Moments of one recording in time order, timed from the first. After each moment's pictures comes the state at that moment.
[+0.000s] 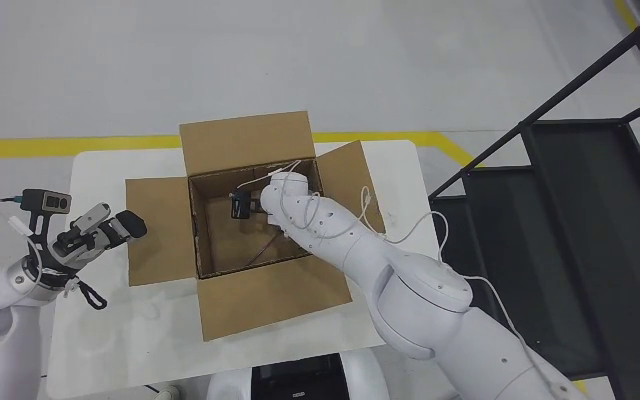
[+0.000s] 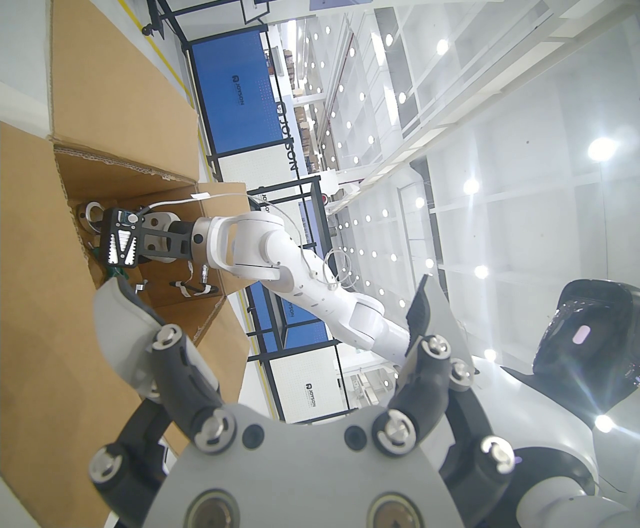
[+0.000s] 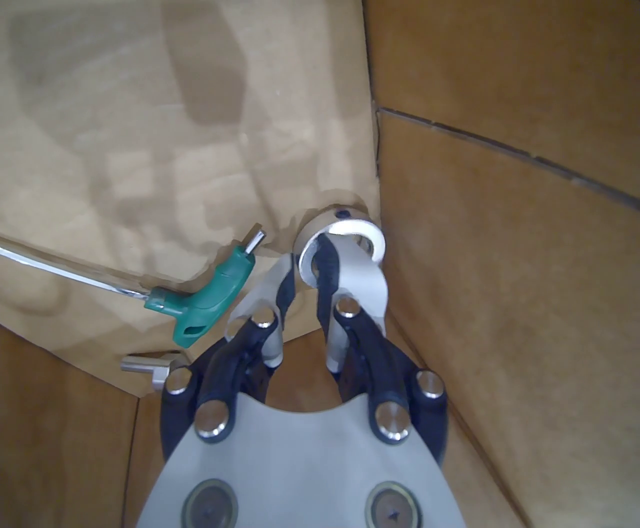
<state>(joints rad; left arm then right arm) 1.52 -1.00 -1.84 -1.61 -0.63 -0.29 -1.16 -0.45 -1.85 0.48 -0.39 -1.57 -0.46 0.69</state>
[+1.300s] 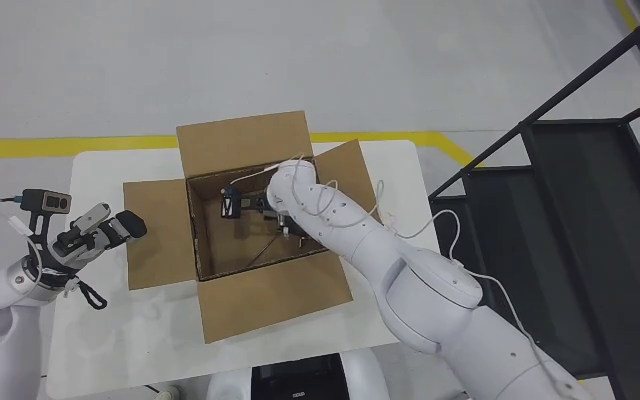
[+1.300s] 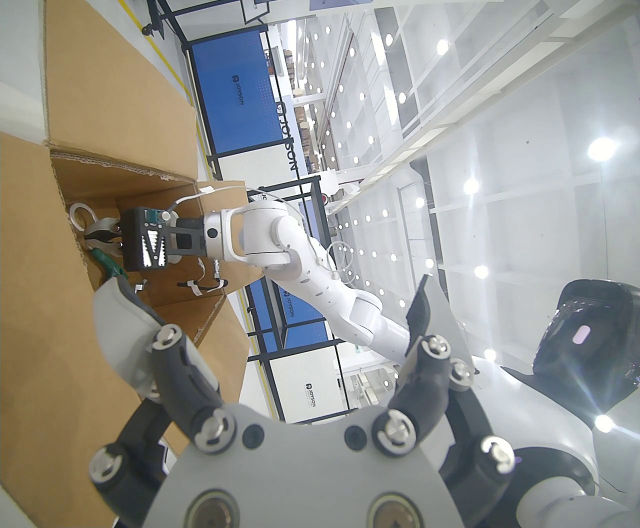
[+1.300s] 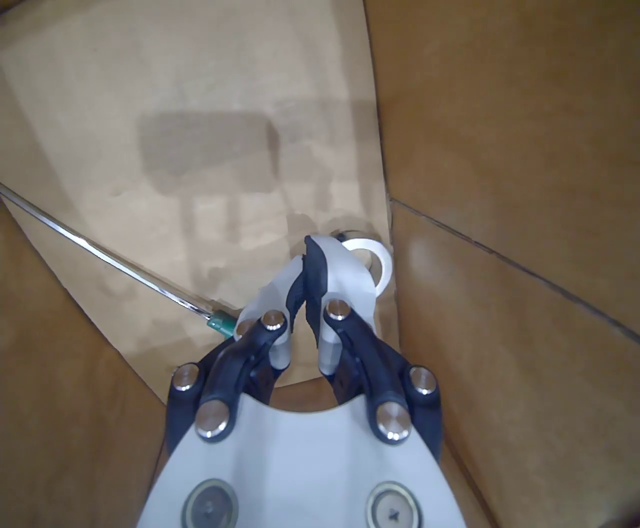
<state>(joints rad) 1.52 -1.00 -1.84 -1.61 -0.63 -0.29 -1.16 -0.46 -1.78 0.58 -0.48 -1.52 -0.65 0.53</state>
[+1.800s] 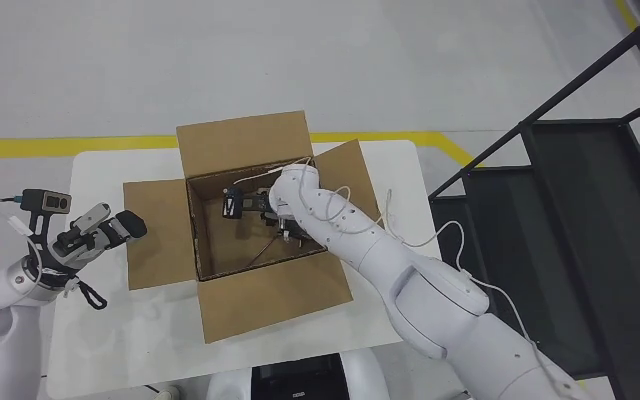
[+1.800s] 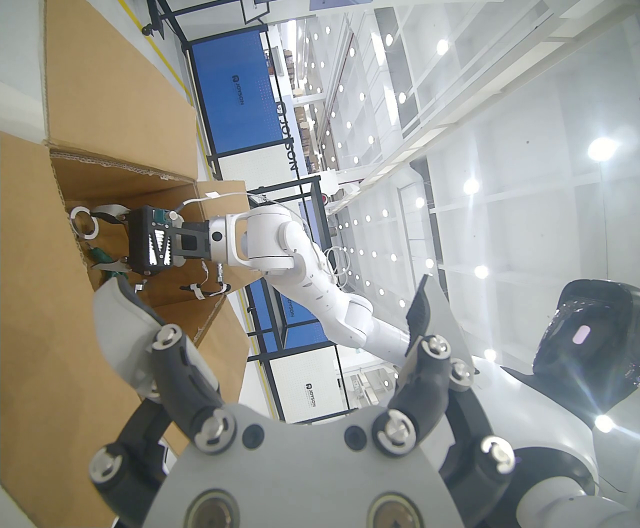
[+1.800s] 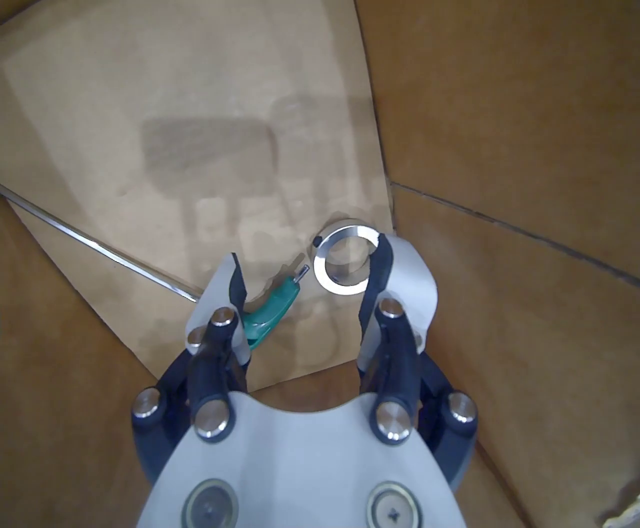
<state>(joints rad) 1.52 -1.00 -1.84 -1.61 -0.63 -0.29 -1.16 -0.53 -1.74 0.65 -0.63 -1.51 -0.61 0.66</state>
